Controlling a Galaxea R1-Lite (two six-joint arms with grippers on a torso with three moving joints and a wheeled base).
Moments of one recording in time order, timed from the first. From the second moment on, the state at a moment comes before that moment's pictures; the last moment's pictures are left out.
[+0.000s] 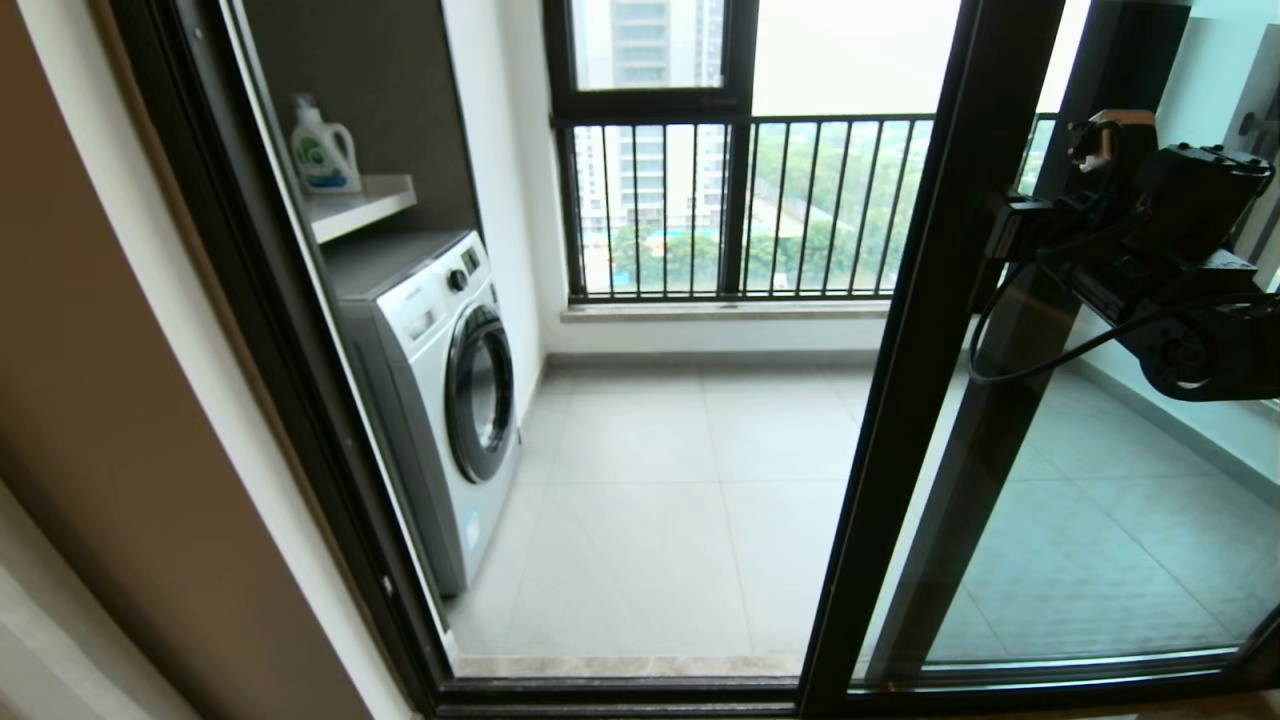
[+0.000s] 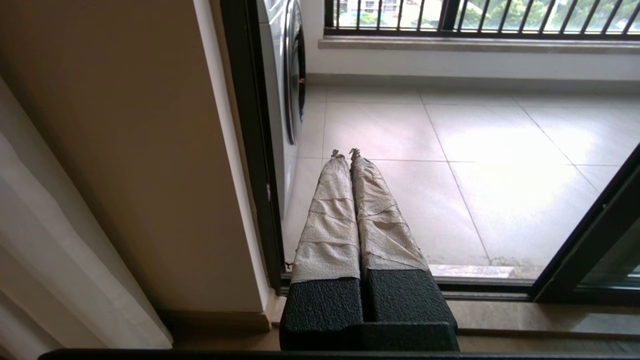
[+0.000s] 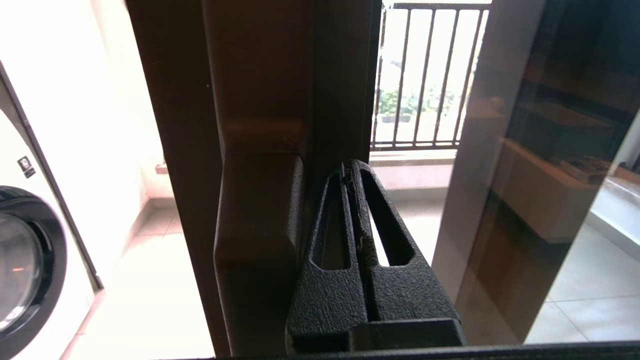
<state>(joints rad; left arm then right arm) 0.00 0.00 0.00 0.00 0.00 -0.01 0.00 1.96 -1.34 -0.83 -0.04 -0.10</state>
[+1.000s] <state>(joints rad) 0.00 0.00 0.00 0.00 0.00 -0.01 0.21 1.98 -1.34 -0.83 -0.14 -0.11</state>
